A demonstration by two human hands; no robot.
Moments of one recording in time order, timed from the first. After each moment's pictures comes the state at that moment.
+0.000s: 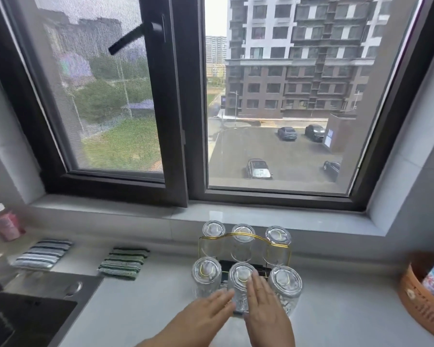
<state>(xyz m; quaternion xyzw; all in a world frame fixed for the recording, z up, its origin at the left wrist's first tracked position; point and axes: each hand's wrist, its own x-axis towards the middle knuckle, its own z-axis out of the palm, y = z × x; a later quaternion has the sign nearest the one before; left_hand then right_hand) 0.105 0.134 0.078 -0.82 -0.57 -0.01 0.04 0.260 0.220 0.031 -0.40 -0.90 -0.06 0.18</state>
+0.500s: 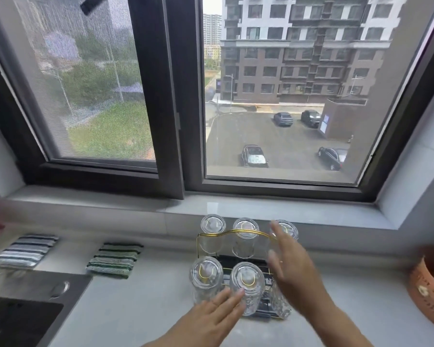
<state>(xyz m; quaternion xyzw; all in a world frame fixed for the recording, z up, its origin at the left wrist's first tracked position) 0.090 0.158 0.038 -0.79 -0.57 0.02 0.23 0.262 0.283 0.104 -0.39 -0.85 0.14 0.32</state>
